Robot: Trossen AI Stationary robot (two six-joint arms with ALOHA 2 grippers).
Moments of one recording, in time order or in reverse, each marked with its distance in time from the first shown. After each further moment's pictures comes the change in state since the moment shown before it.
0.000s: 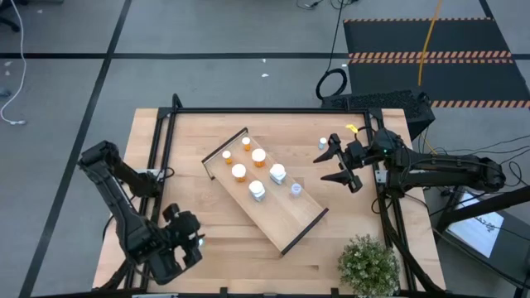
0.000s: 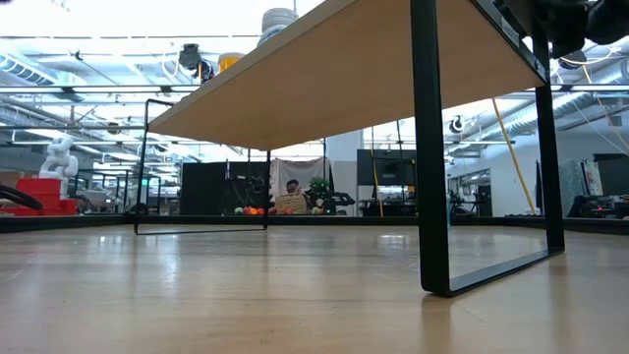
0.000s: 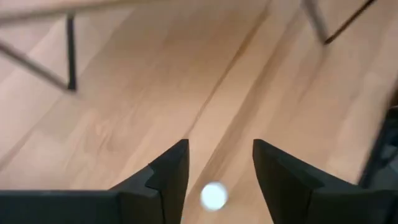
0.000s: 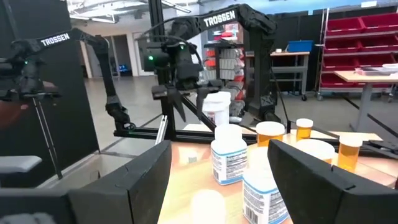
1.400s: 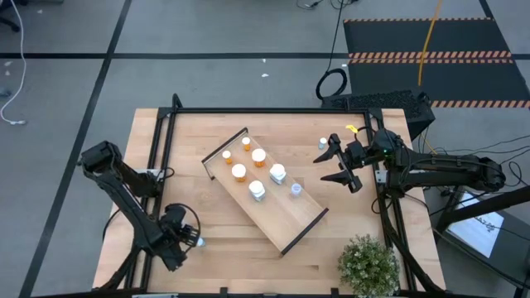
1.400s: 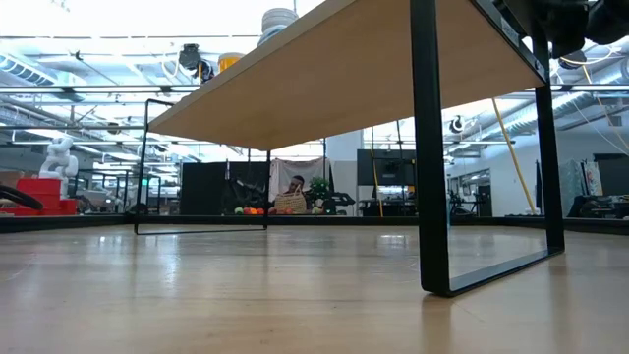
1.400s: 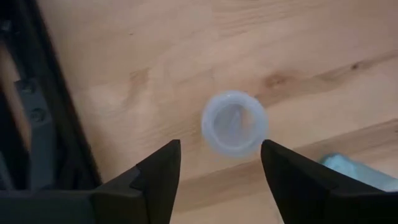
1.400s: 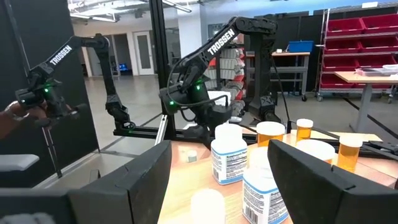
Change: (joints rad) left arm -0.002 0.002 -0.418 0.138 0.414 -0.736; right arm 0.001 0.001 0.000 -0.001 0.000 -0.007
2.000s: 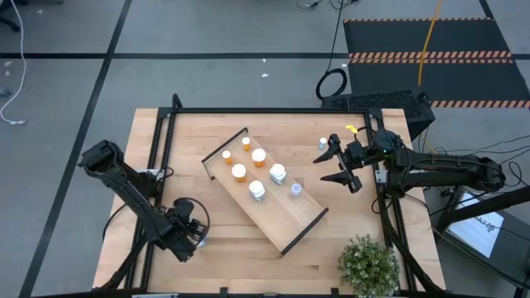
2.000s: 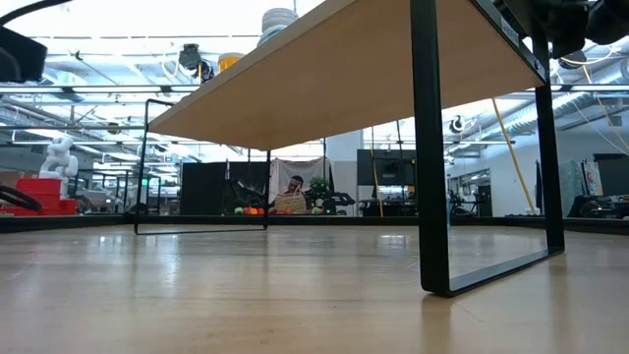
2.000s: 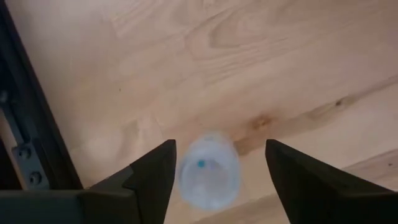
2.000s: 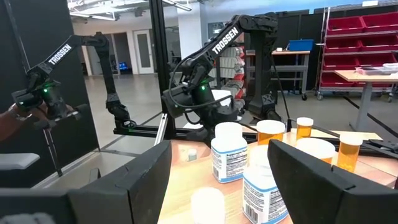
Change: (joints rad) left arm 0.105 -0.001 -0.018 -0.004 -0.060 0.200; right arm 0.000 0.000 0.000 -0.007 0.000 -0.003
